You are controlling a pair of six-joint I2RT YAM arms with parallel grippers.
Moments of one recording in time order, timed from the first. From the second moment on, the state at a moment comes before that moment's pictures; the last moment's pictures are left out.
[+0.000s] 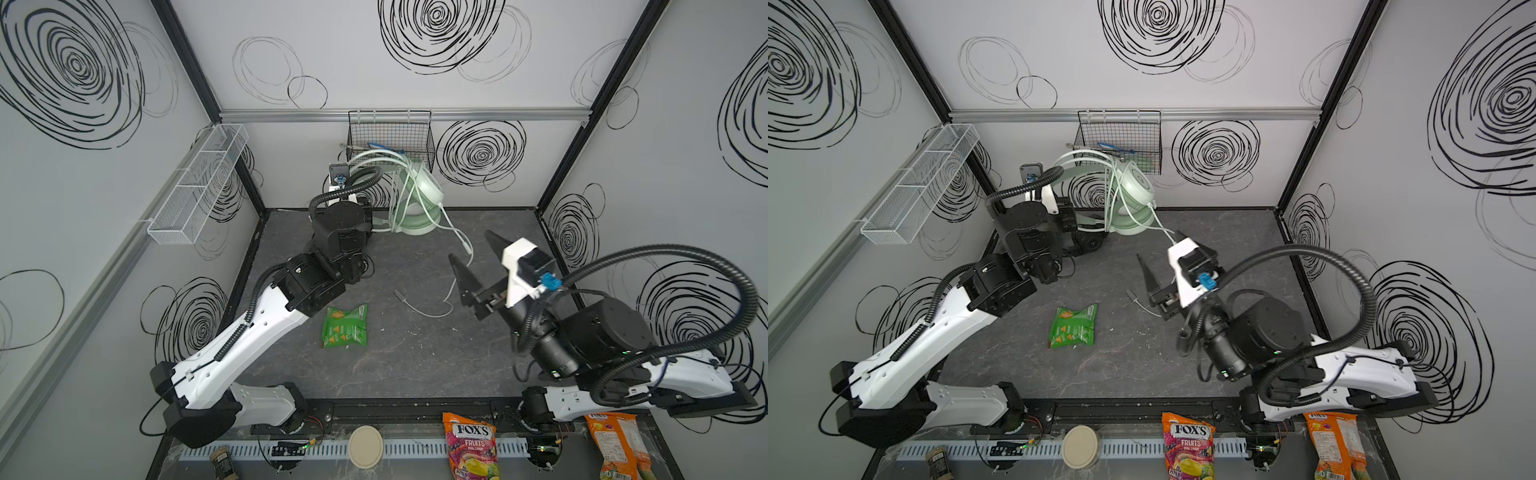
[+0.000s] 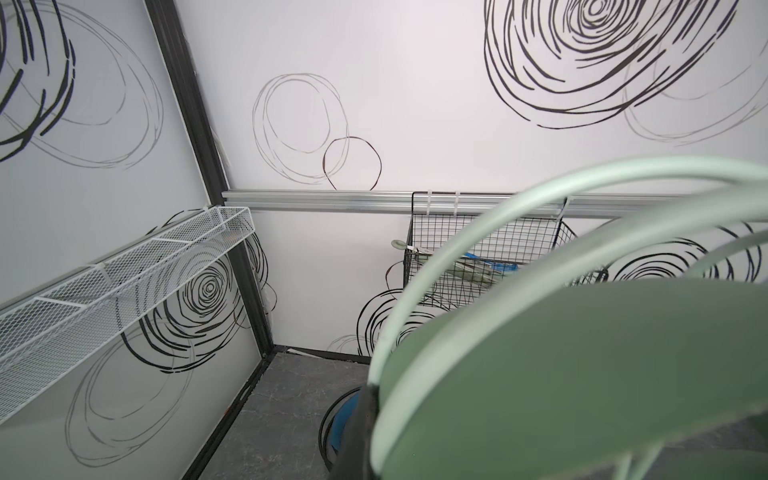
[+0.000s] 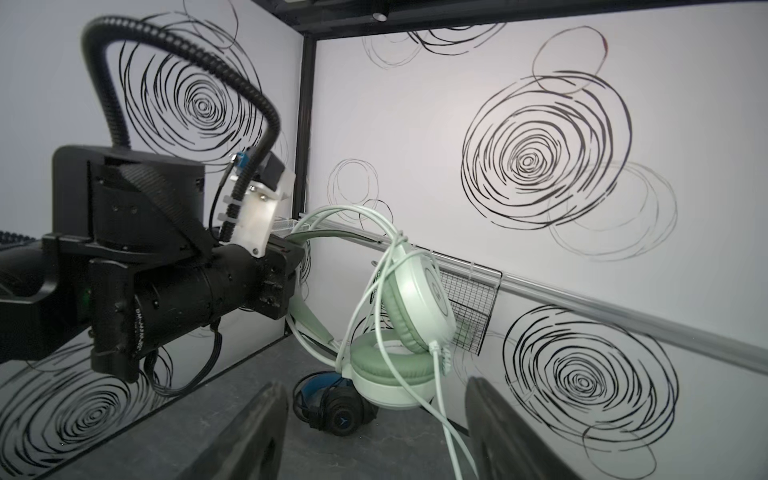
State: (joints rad) left arm -0.81 1.28 1.57 -0.28 -1.03 0.00; right arm 1.60 0.87 1.28 0.00 0.97 -0.37
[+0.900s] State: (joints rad) left arm -0.77 1.29 1.74 -0.53 -0.82 -0.19; right arm 1.00 0.70 0.96 -0.08 0.50 0.06
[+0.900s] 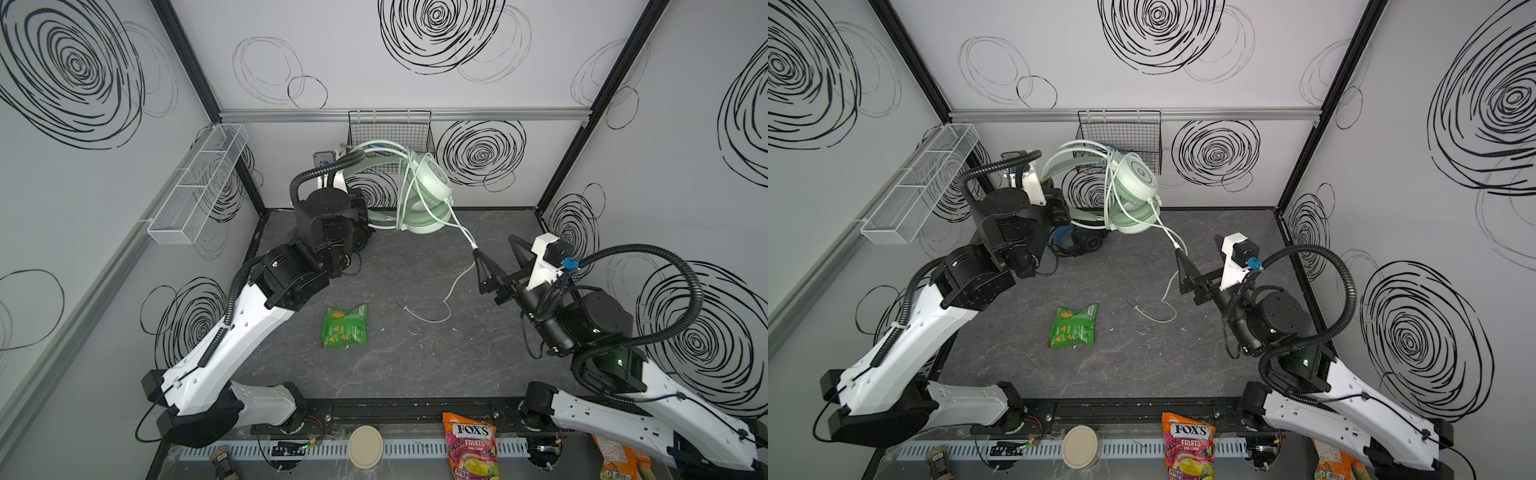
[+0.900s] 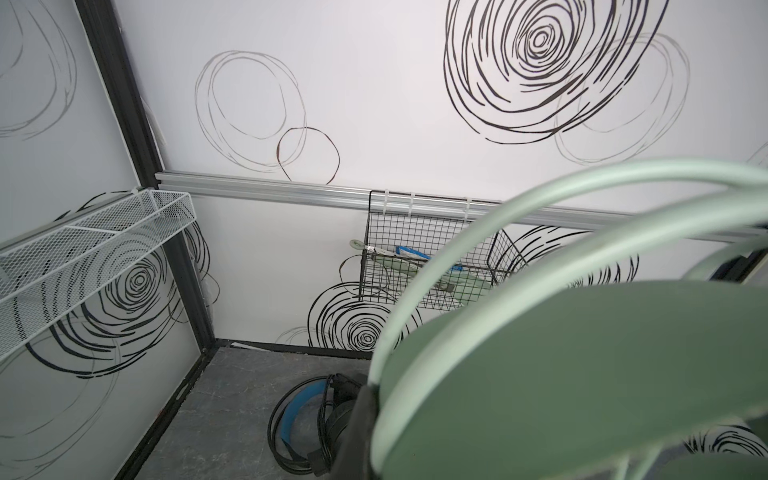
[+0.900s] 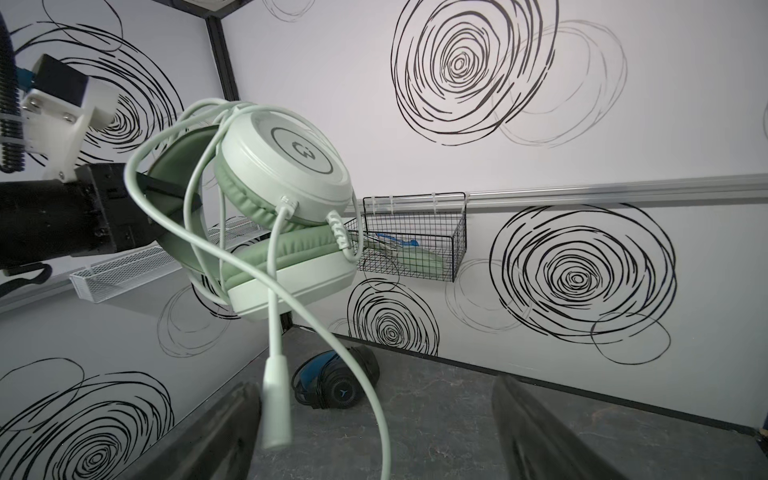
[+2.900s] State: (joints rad) left arm -0.35 1.38 1.67 -0.58 -0.16 -0.67; right arm 1.23 0.85 0.92 -0.05 0.22 0.13
